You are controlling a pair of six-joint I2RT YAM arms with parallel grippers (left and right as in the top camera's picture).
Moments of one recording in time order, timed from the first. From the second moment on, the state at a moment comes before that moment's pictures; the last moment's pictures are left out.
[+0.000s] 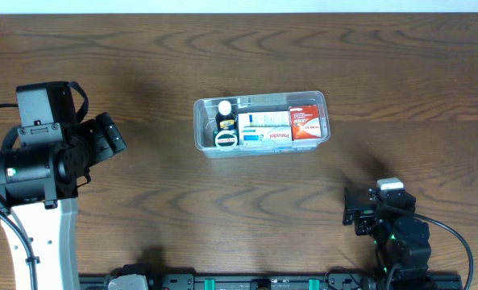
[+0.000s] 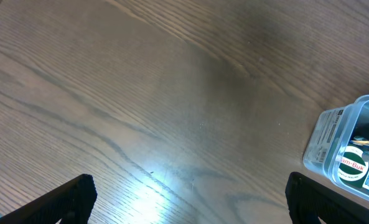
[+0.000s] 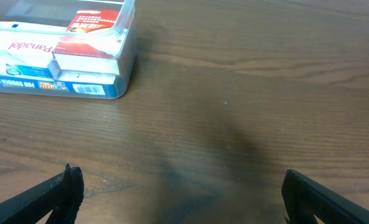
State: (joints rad) left arm 0.13 1.18 1.45 -1.31 -0.19 -0.30; right arm 0.13 0.02 0.16 -0.61 0.06 -0.01
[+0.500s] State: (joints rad) left arm 0.13 1.14 1.44 -1.31 -0.19 -0.30; right arm 0.13 0.02 0.16 -0.61 0.06 -0.01
